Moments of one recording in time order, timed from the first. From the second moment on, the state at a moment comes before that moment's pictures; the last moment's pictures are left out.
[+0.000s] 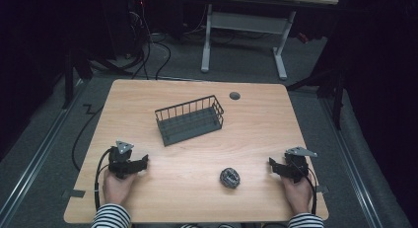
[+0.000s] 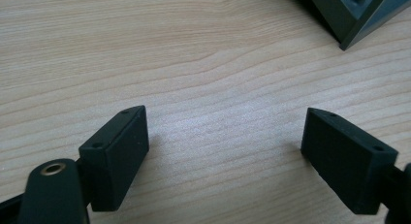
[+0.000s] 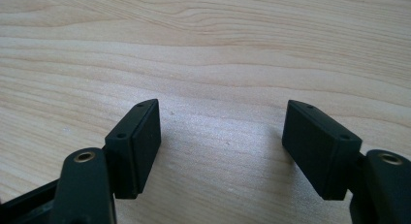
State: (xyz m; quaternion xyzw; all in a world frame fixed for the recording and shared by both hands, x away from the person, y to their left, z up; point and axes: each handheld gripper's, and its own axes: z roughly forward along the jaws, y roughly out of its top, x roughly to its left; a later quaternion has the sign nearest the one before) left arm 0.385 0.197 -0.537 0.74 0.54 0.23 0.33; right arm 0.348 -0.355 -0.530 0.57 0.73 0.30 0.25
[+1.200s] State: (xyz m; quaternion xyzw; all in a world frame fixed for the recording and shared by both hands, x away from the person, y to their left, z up) left arm 0.407 0.168 -0.449 0.76 0.49 0.16 0.39; right arm 0.347 -0.355 -0.530 0.57 0.72 0.30 0.25
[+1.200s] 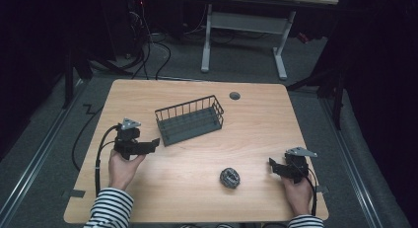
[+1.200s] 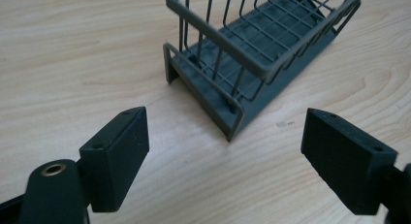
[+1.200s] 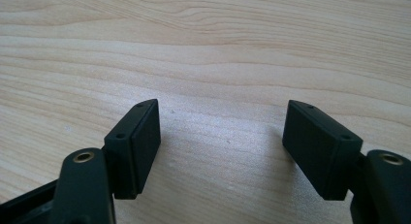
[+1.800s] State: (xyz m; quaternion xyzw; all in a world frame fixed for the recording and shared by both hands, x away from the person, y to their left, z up) left arm 0.454 0.154 -0.423 0.77 0.49 0.15 0.37; right arm 0.347 -0.355 -0.530 0.57 0.73 0.30 0.25
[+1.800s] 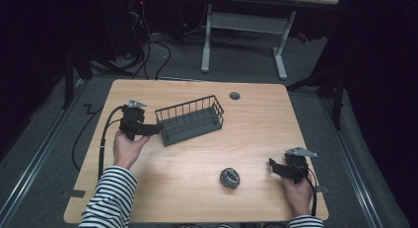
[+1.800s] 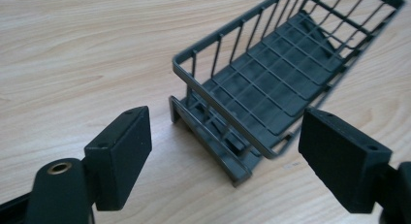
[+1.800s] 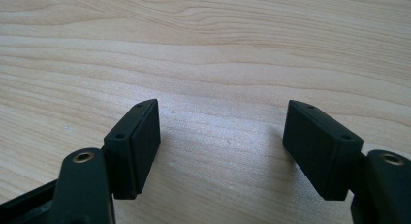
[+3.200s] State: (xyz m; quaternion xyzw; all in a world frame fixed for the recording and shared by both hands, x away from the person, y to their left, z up) left arm 0.484 0.123 -0.450 0.80 0.49 0.14 0.31; right arm 0.347 -0.355 -0.530 0.57 0.73 0.30 0.25
